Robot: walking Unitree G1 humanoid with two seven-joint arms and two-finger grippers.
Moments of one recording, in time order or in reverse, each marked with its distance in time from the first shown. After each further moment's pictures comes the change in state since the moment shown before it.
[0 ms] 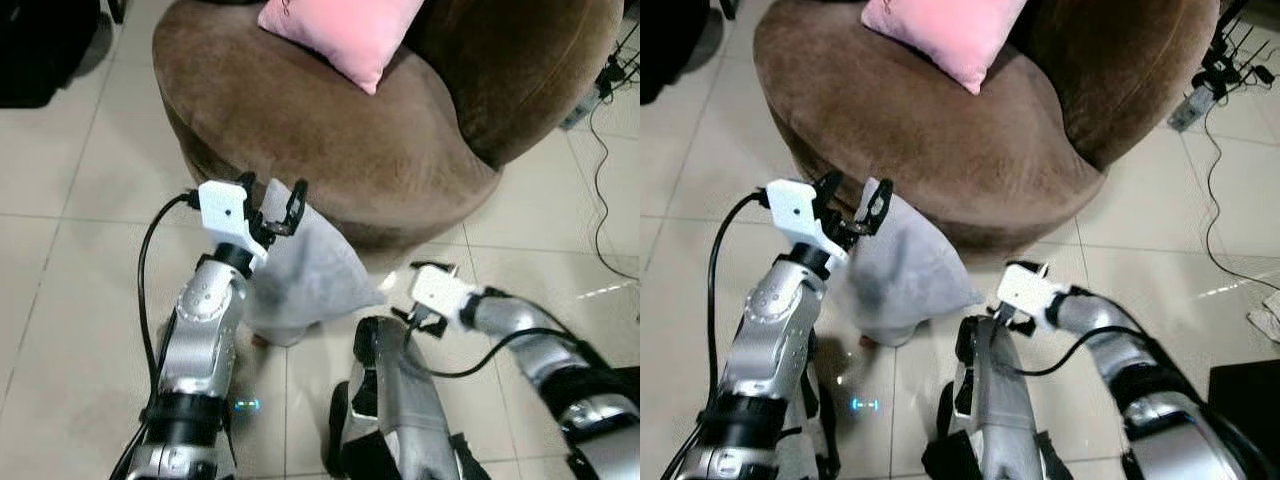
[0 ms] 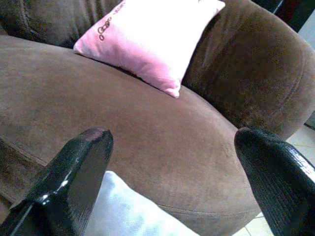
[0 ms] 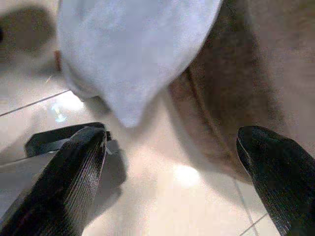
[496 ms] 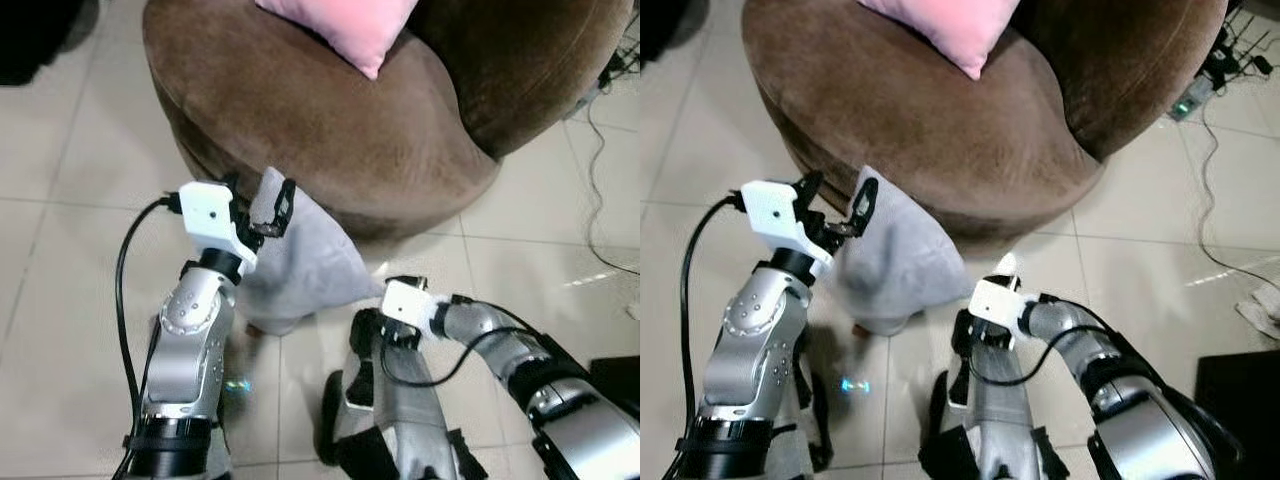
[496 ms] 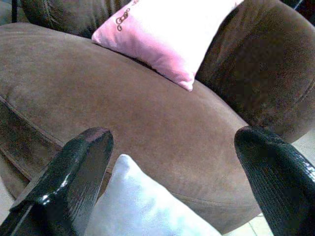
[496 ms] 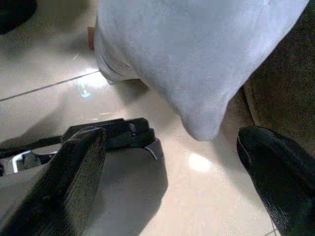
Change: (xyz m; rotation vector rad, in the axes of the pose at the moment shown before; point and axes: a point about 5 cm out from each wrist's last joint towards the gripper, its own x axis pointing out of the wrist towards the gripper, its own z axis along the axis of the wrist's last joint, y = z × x) left arm -0.015 -0.001 0.017 0.014 -0.010 0.059; right arm 0.024 0.018 0.011 -0.056 0.028 0.079
